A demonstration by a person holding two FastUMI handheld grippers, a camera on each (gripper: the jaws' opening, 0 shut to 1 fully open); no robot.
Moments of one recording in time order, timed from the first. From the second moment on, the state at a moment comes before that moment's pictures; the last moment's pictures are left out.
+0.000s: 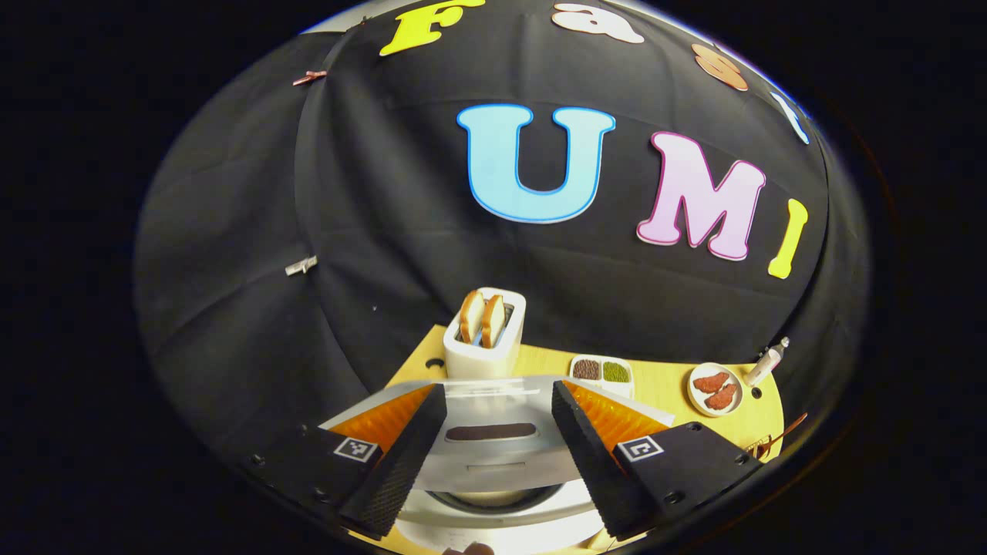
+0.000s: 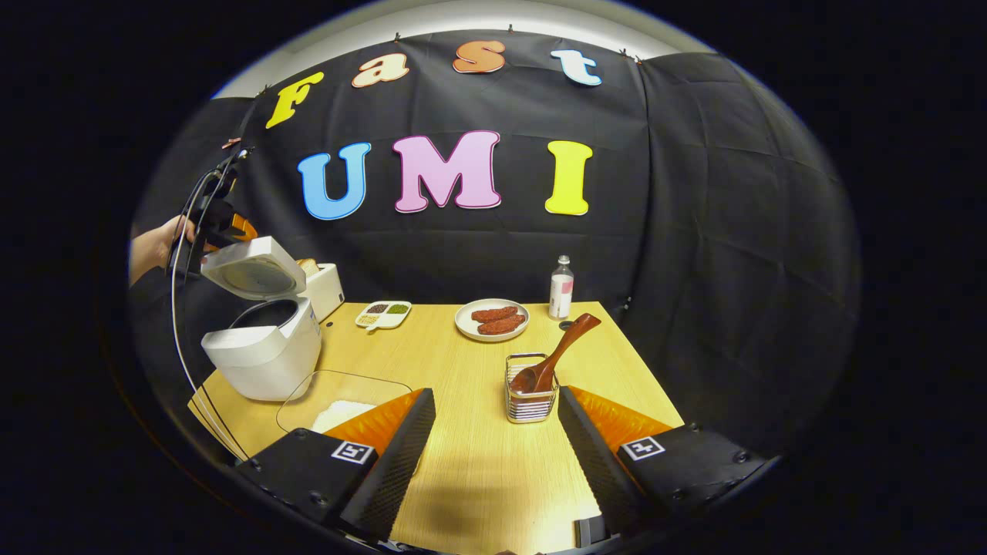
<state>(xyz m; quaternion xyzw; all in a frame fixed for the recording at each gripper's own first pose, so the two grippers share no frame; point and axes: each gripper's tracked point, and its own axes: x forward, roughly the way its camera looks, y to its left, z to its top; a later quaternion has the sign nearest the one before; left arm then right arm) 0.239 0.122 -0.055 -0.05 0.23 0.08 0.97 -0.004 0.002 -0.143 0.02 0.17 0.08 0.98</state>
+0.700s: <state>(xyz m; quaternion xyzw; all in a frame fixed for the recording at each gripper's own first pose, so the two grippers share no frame) 0.194 0.104 -0.174 -0.03 0.26 0.10 0.96 -0.007 -0.006 -0.159 0.02 0.20 0.09 0.98</state>
